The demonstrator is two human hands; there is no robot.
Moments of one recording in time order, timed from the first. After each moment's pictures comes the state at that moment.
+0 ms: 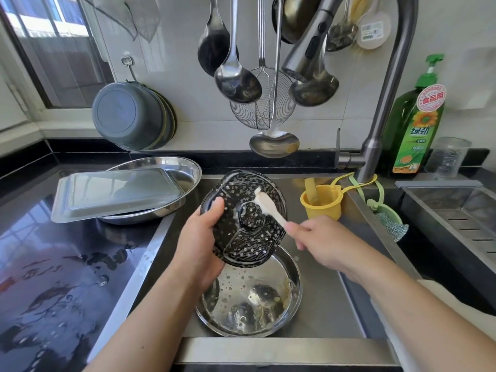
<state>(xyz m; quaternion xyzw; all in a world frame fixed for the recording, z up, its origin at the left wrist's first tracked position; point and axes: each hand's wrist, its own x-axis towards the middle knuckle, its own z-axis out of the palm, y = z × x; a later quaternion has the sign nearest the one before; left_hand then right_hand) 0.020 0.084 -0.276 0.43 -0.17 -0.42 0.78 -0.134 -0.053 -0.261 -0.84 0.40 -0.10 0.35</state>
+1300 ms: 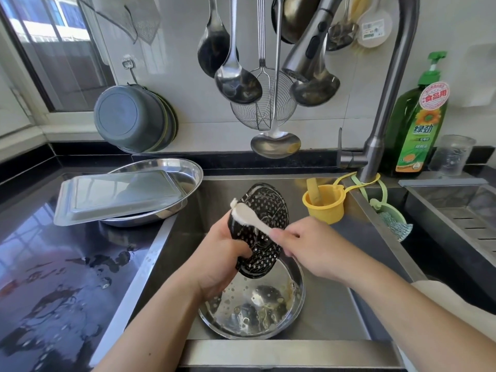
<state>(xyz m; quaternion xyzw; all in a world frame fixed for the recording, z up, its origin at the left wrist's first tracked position) 0.019 0.081 -0.294 0.51 -0.33 -0.43 0.67 -0.127 -0.038 -0.260 -0.89 0.31 -0.09 0.32</state>
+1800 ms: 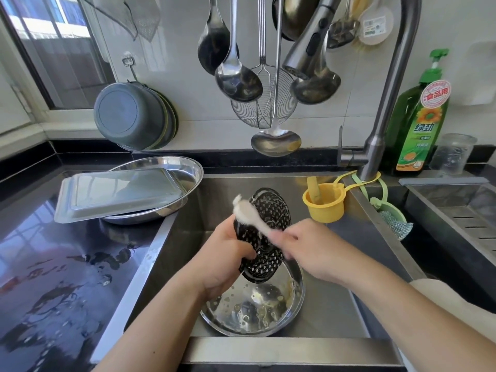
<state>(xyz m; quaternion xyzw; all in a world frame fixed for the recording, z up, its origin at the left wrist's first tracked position) 0.017 0.079 -0.299 0.53 -0.34 -0.43 0.65 -0.127 -0.033 -0.262 -0.89 0.31 -0.07 0.33</state>
